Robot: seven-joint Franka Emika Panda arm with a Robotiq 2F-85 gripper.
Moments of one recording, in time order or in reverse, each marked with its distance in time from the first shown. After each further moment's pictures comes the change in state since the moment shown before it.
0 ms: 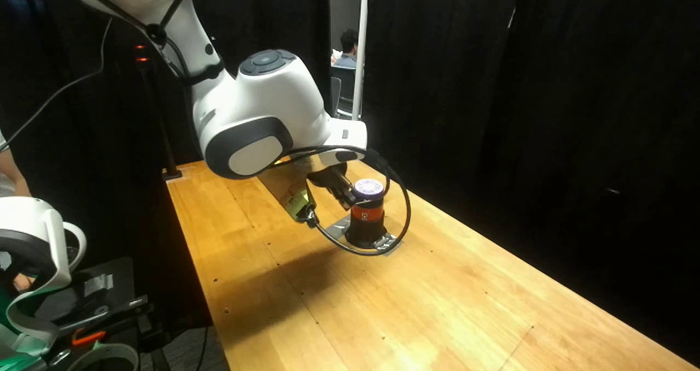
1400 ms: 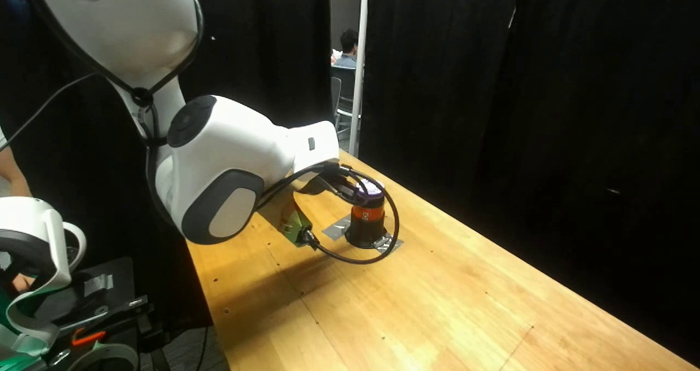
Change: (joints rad) arm 0.088 0.096 -0.170 -0.133 -0.326 0.643 0.123
